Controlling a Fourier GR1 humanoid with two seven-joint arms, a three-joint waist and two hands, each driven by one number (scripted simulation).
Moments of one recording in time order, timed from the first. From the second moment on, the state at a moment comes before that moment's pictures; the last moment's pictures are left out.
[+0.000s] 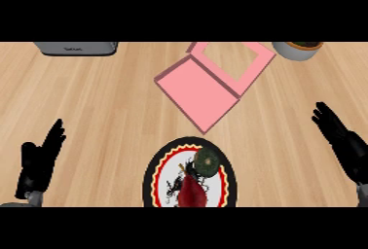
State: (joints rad) left arm 0.00 0.48 -0.16 -1.28 0.25 0.27 0.02; right arm -0.04 -0.58 0.15 -1.36 -0.37 0.02 -0.14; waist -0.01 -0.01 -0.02
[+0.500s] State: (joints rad) left arm -0.06 0.49 -0.21 -1.38 0.17 0.29 0.00; right arm -0.18 -0.34 0.33 -1.54 -0.09 -0.33 -0.10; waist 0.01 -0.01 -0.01
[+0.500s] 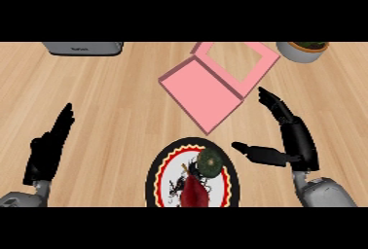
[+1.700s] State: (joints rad) left arm -0.02 0.45 -0.24 -1.49 0.10 0.32 0.05; right arm -0.32 -0.39 0.78 -1.71 0.42 -0.02 0.70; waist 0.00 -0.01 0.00
